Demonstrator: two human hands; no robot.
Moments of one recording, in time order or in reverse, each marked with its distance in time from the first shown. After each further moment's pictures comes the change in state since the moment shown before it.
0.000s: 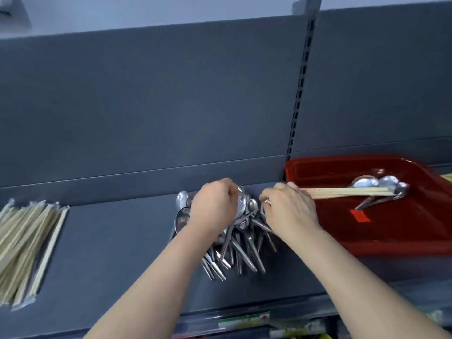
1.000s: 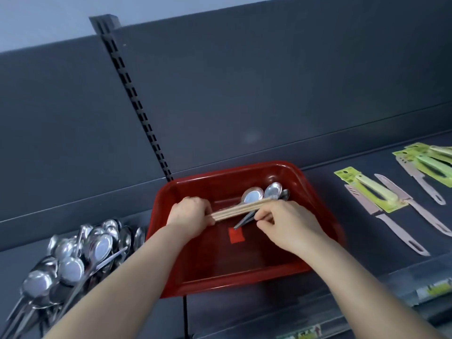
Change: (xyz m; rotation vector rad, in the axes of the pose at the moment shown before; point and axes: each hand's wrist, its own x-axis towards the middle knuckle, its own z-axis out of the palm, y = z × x) left_hand 0.069 0.196 0.158 0.378 -0.373 0.106; right_hand -0.016 0.295 -0.042 0.309 -0.255 0.197
